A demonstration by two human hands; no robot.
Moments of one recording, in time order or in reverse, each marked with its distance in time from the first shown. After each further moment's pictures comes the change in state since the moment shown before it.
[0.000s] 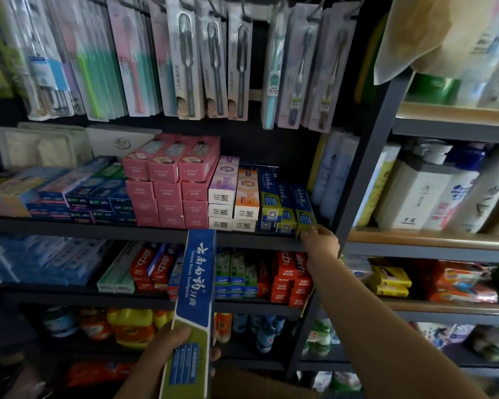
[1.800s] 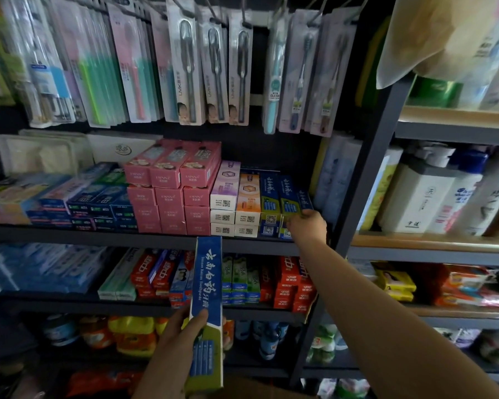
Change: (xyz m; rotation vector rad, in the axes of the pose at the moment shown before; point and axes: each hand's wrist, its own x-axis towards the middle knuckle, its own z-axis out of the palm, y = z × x) left_hand 0.059 -0.042 -0.027 0.013 0.169 -0.001; right_hand -0.023 -0.043 0.026 -0.312 -0.069 -0.209
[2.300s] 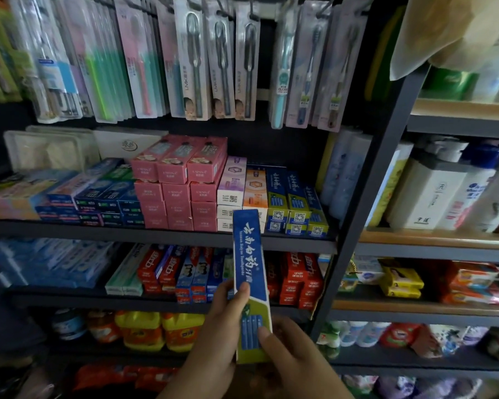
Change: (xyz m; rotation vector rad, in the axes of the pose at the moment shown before) left_hand -0.011 0.010 0.047 0.027 -0.192 0.075; right_hand -0.205 0.055 -0.045 0.183 -0.693 0.169
